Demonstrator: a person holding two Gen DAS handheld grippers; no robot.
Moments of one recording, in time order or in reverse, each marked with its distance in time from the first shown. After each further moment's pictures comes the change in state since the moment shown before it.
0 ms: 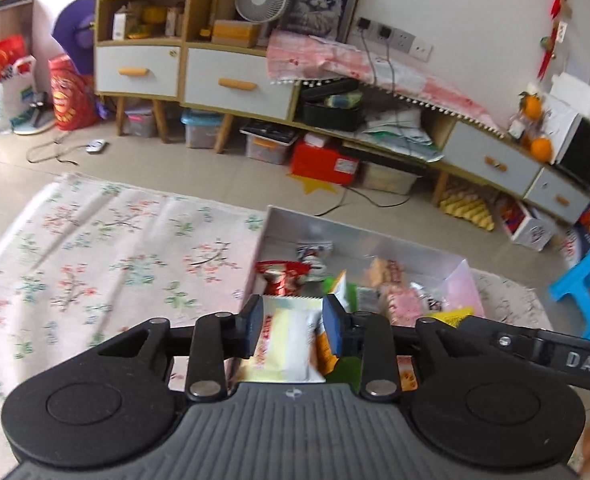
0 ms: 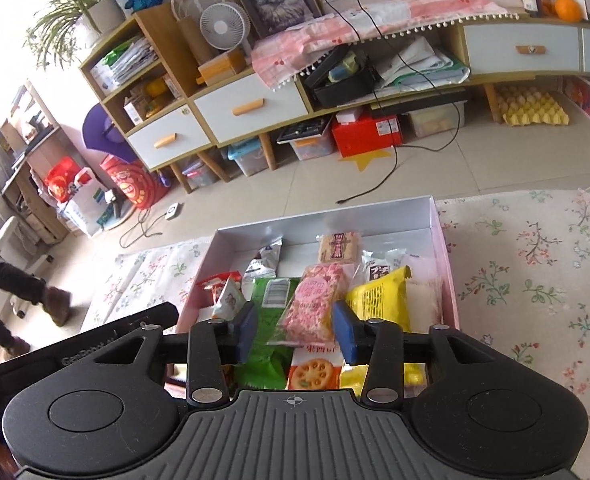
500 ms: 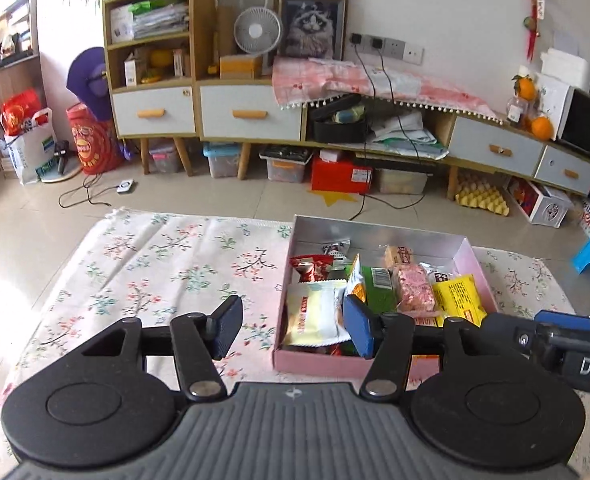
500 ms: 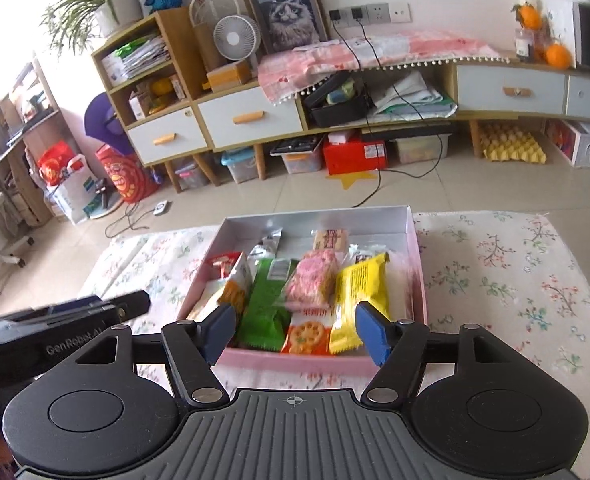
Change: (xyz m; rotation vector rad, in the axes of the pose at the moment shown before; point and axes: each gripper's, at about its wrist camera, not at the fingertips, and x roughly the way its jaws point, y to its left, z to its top) left arm -0.062 0.000 -0.021 0.122 -0.068 0.083; right arm -0.056 0.031 -0.033 -0.096 -0.059 -0.084
